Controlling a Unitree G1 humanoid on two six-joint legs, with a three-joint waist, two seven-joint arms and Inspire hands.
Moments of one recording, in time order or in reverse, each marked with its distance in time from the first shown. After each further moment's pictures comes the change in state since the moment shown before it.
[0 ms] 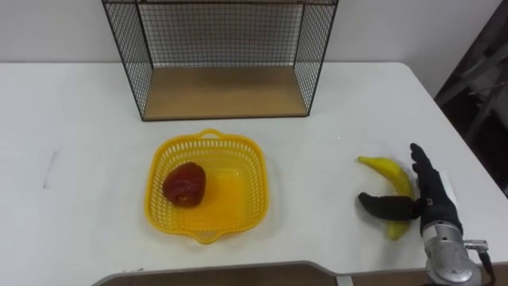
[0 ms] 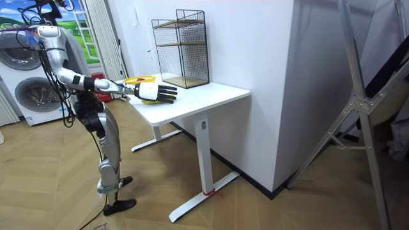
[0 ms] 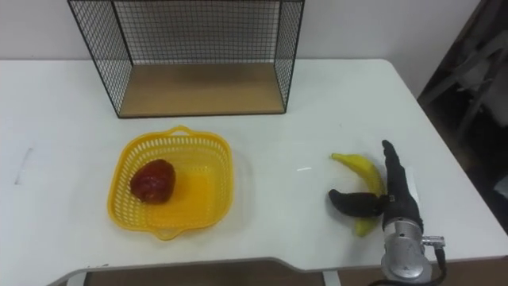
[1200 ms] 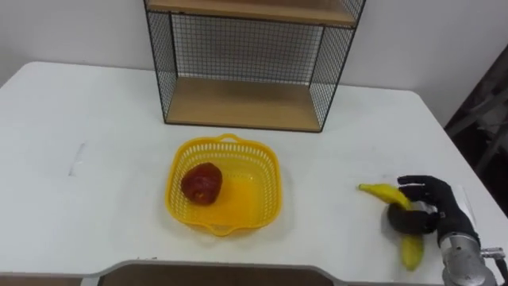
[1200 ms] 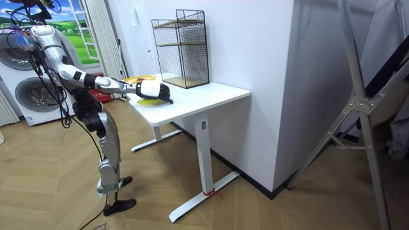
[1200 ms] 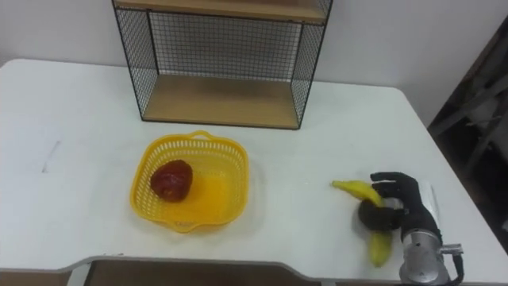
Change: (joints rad) left arm -0.006 0.008 0.004 -0.015 0.062 0.096 0.003; right arm -0.062 -0.074 -0.060 0.279 -0.182 -0.045 0.041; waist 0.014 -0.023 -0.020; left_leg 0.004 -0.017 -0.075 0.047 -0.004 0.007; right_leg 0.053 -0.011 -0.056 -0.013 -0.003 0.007
